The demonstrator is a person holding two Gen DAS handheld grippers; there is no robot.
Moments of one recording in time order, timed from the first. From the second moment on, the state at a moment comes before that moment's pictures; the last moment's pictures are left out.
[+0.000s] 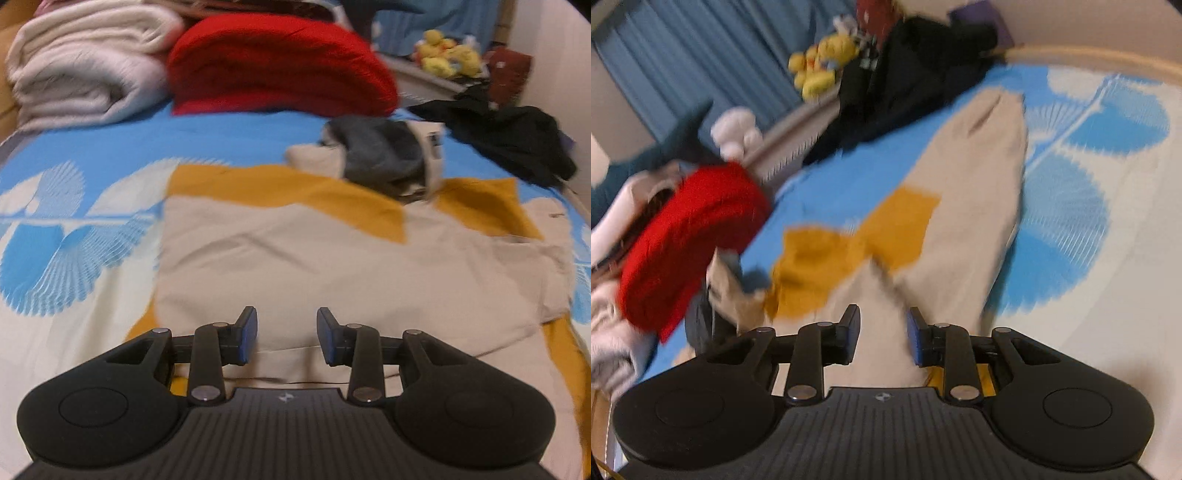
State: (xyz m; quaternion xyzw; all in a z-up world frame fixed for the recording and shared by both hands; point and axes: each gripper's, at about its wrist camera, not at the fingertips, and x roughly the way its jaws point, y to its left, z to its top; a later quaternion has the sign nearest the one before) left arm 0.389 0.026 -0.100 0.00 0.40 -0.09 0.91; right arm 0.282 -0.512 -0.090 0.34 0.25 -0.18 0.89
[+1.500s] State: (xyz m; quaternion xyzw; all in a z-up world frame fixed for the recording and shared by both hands) left arm 0.356 0.054 -0.062 -0.03 0.34 -0.09 0.93; right arm 0.388 -0.486 0.055 -0.04 0.06 -0.18 0.98
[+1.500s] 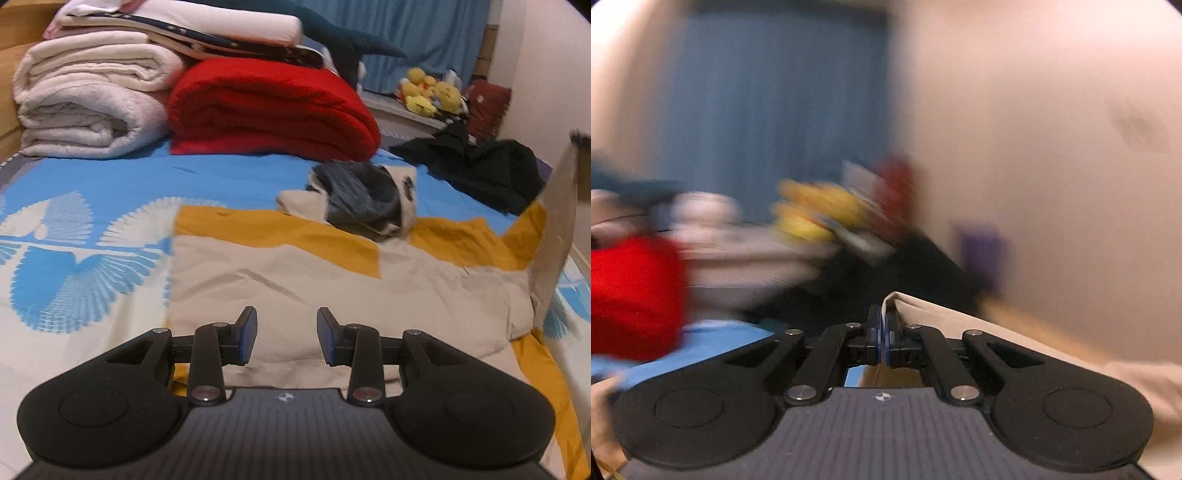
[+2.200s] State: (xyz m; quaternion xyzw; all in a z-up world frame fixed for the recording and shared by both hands) left arm 0.359 0.076 -0.056 -0.10 0.37 -0.11 0.92; right arm 0.251 -0.290 -0.044 0.19 0.30 0.01 0.93
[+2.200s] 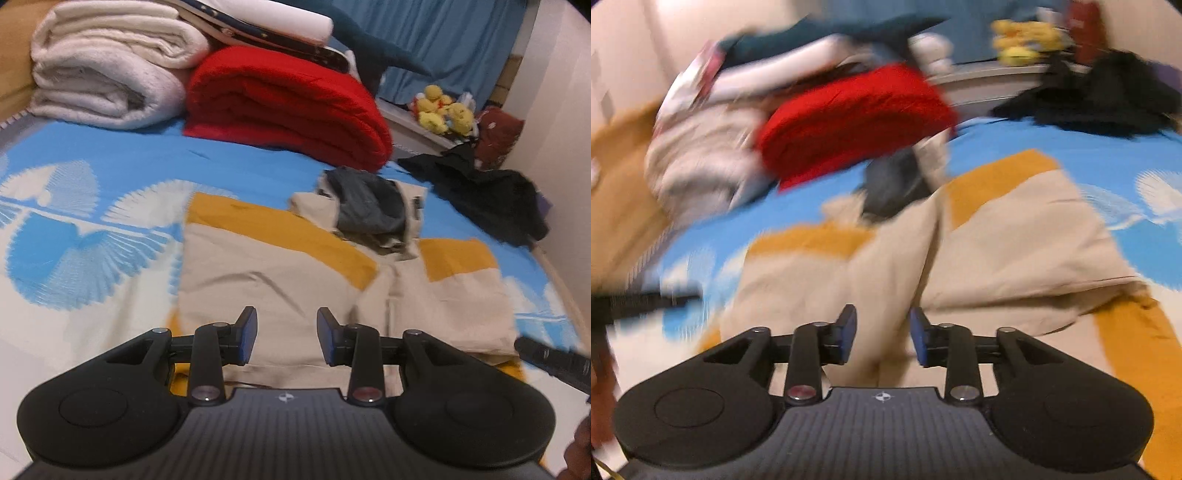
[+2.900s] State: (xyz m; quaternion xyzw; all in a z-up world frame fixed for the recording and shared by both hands) left arm 0.325 -0.077 -0.097 0.10 0.35 -0.16 0.92; right arm 0.261 -0.411 -0.107 0.43 0.33 -0.12 0.83
